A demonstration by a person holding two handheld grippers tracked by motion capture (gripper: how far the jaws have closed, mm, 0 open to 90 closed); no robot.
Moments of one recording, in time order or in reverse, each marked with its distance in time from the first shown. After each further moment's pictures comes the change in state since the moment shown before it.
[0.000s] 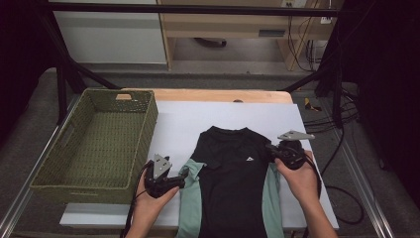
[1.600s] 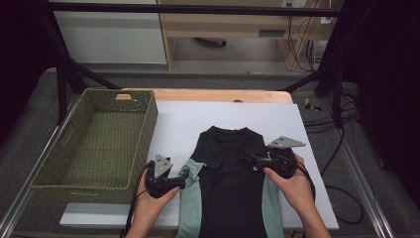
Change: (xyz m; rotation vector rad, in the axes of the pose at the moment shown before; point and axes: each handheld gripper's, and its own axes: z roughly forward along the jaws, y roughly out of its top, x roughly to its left) left arm 0.000 -0.002 0.003 0.023 -0.016 -0.008; right arm 0.030 -0.007 -0.005 -0.032 0.042 -0.046
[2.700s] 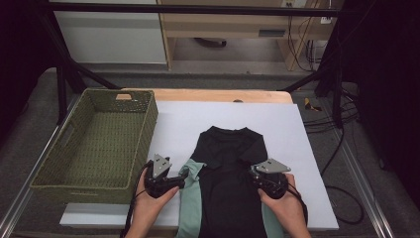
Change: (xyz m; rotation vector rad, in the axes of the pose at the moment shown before) left arm 0.003 0.001 -0.003 -0.012 -0.005 -0.019; right arm 0.037 -0.051 0.011 0.019 -0.053 -0.135
